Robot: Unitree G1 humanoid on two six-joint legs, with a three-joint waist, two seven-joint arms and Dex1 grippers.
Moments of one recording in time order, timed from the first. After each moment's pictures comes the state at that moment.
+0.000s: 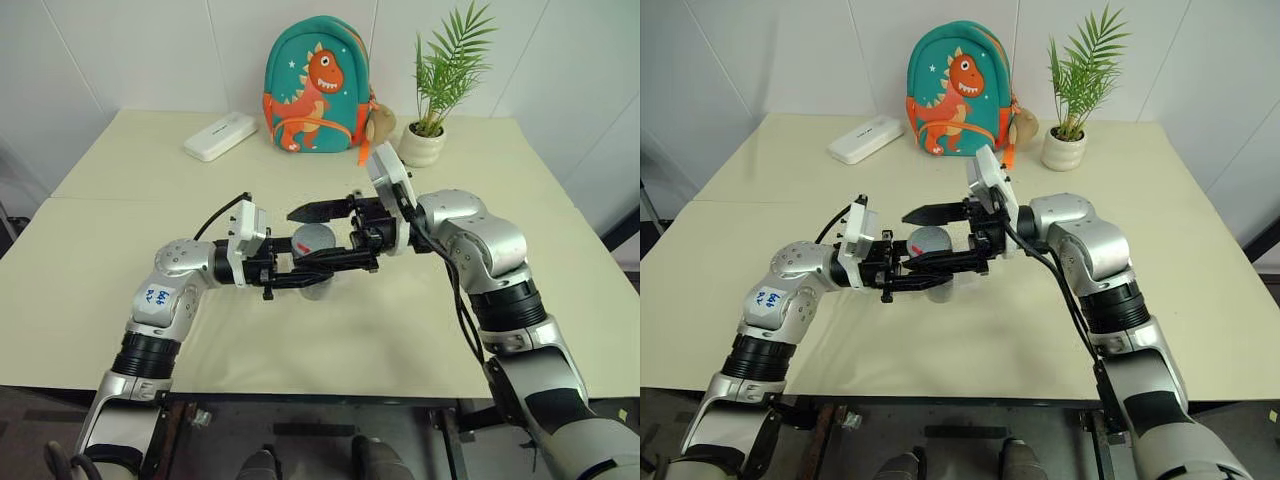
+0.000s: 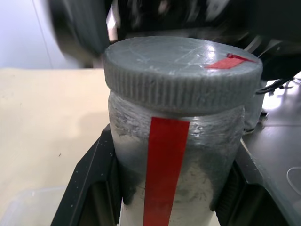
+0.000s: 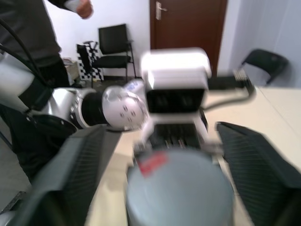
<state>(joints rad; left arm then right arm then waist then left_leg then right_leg) -0.69 0.49 -0.05 0.10 -0.46 0.25 -1.16 -1.02 -0.38 0.15 0.12 0.56 0.52 1.31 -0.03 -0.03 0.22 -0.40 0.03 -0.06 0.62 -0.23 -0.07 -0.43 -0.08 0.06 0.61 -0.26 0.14</state>
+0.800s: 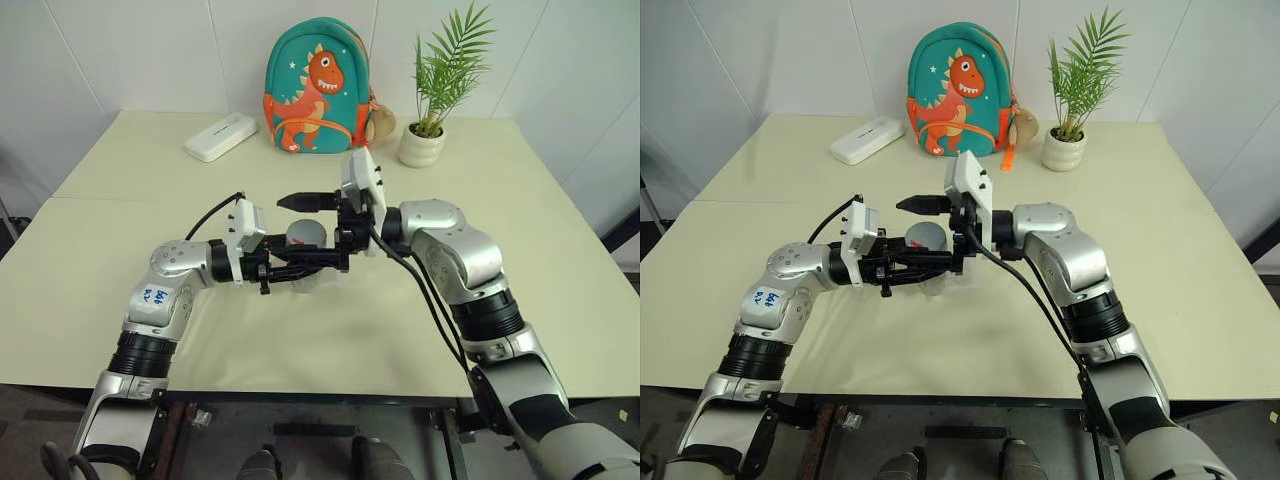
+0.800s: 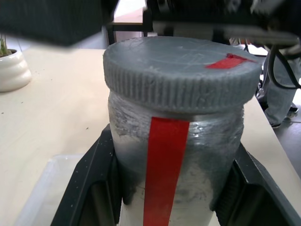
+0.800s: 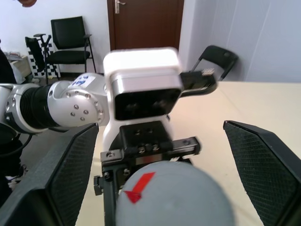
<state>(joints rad) -0.69 0.49 -0.04 0.13 -0.43 0.26 -1.09 -0.97 -0.29 0.19 0.11 0.43 0.45 1.10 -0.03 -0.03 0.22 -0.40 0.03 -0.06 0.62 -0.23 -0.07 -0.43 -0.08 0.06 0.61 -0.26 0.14</state>
